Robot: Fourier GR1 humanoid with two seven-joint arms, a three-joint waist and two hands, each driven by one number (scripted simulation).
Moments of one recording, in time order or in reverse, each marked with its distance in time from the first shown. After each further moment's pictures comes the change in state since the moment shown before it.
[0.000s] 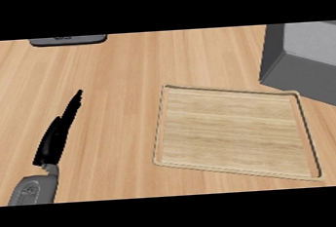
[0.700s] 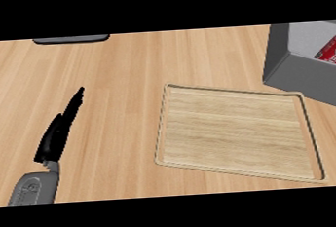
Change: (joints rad) left arm -0.020 -0.002 0.001 0.004 -0.001 -0.012 0.006; right arm 0.004 -0.075 -0.207 0.392 -0.218 -0.084 -0.255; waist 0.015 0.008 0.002
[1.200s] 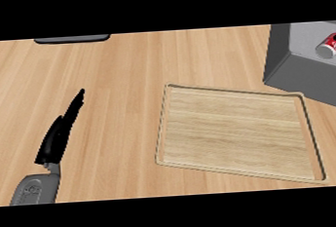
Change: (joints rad) left arm 0.012 -0.004 -0.003 0.004 -0.007 0.003 -0.021; right arm -0.036 0.018 -0.233 0.068 -0.275 -0.226 -0.236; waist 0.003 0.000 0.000
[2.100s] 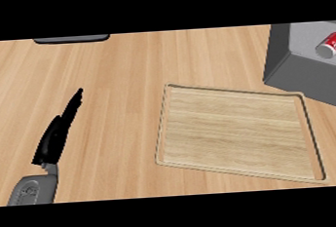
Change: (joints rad) left arm 0.006 0.001 0.008 -0.026 0.004 -0.009 0.012; right arm 0.148 -0.211 -0.317 0.226 -0.375 -0.104 -0.450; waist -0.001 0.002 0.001
